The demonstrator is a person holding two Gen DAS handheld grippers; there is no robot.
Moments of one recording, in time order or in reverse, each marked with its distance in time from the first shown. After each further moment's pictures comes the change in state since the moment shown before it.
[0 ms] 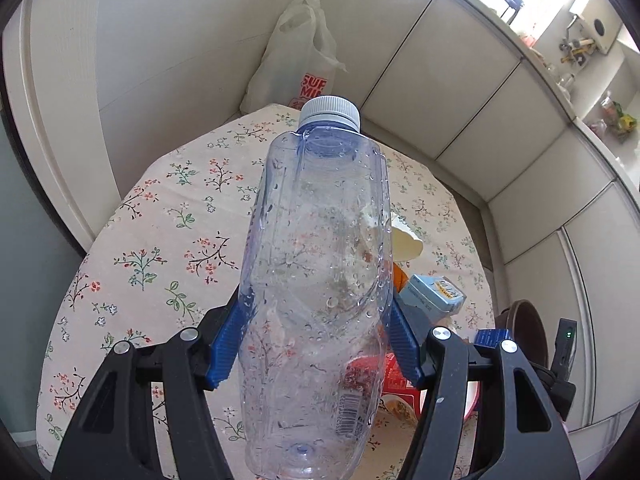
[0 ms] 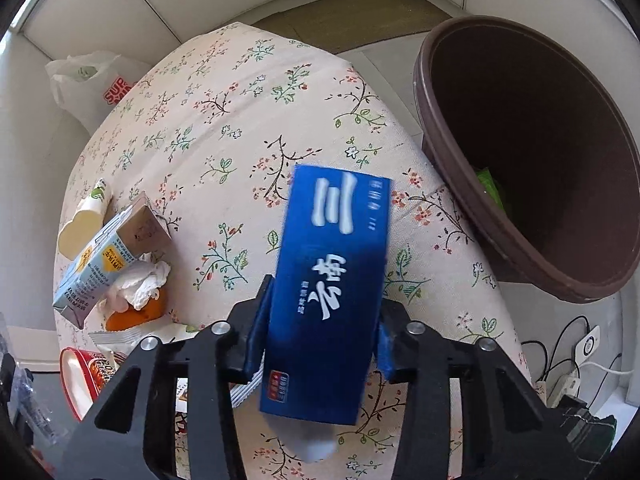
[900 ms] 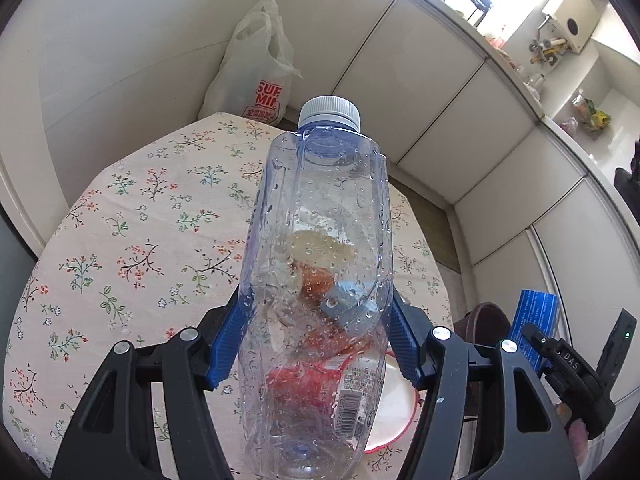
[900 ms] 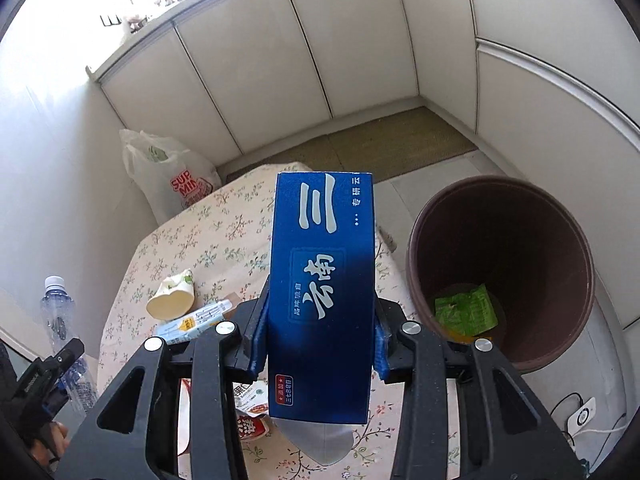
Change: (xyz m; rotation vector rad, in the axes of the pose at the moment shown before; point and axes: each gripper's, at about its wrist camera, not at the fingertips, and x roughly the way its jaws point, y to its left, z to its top) left arm 0.021 -0.065 0.000 0.032 -0.028 -0.114; right arm -0.130 -0.006 0.004 -0.089 -0.435 0.114
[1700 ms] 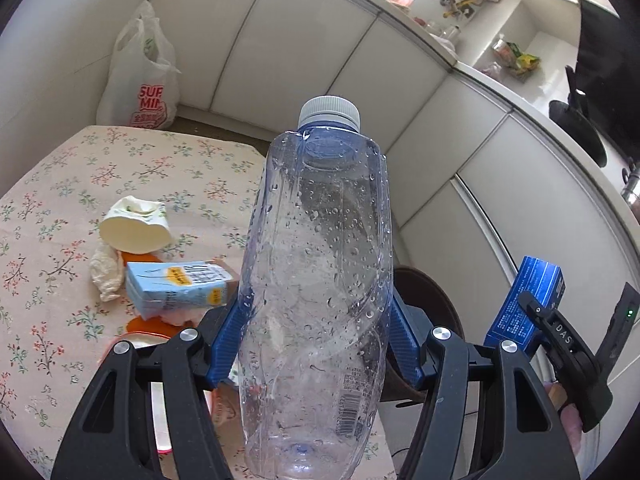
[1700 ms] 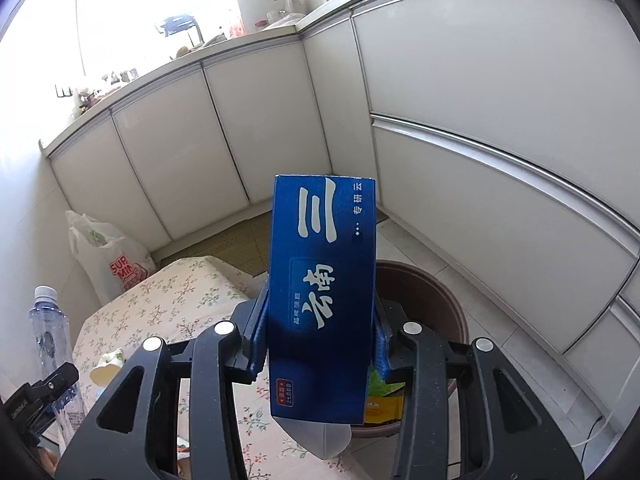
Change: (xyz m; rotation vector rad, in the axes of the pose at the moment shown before) left arm 0.039 -0.151 -0.031 0.189 0.043 -0.212; right arm -0.068 -0.098 0.028 0.086 -0.277 -0.225
